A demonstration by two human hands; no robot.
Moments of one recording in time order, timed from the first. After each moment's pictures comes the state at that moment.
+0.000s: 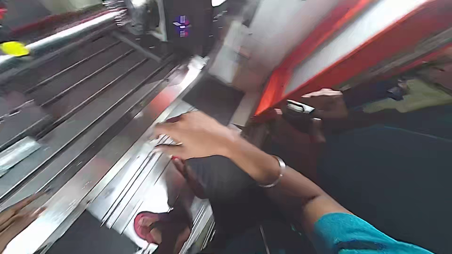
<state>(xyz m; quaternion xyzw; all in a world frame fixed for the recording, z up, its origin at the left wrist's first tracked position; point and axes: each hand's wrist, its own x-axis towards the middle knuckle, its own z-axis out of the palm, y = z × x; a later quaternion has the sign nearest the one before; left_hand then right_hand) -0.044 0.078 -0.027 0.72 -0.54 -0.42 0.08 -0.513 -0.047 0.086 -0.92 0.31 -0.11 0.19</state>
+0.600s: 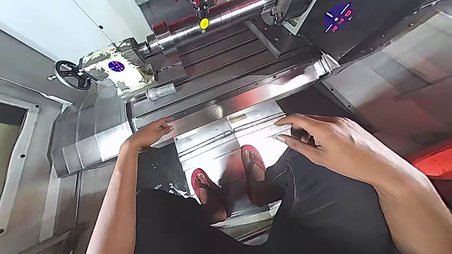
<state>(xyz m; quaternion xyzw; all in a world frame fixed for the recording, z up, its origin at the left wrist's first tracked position) -0.063 0.085 -0.008 0.76 -0.48 -0.43 0.11 -0.526 -0.059 0.069 -0.93 0.31 -0.13 0.14</state>
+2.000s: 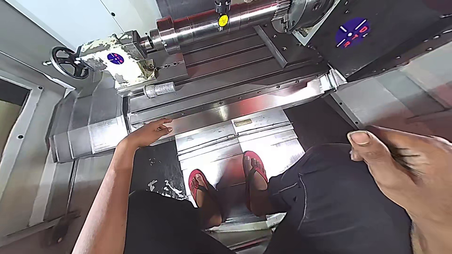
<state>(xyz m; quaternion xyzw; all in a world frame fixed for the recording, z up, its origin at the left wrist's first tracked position) -0.047 0.108 -0.020 0.78 -0.44 -0.44 0.11 -0.542 -0.061 0.073 -0.85 0.33 -0.34 0.21</state>
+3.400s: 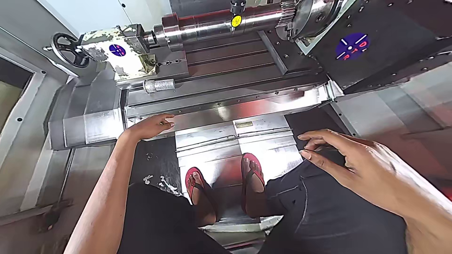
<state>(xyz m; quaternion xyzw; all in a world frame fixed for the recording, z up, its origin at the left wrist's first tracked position) -0.040 0.116 -0.022 0.77 -0.47 -0.41 0.11 -0.525 -0.067 0.066 -0.93 0.32 -0.11 0.17</state>
